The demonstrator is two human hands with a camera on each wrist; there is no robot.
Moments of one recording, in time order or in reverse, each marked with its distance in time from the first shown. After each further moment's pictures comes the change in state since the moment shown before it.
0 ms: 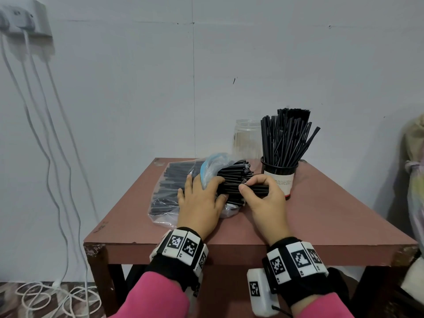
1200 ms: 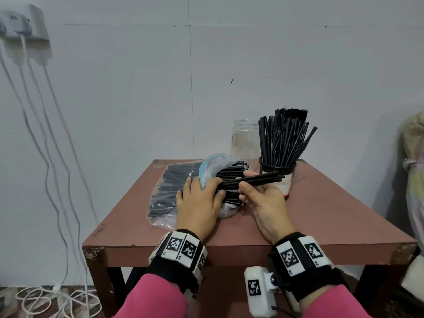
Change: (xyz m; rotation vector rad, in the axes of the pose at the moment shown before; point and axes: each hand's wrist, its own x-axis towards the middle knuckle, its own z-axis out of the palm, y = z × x) left_hand 0.000 0.000 -0.001 0.035 0.029 -0.005; right_hand 0.009 -0.004 0.001 0.521 -0.039 0.339
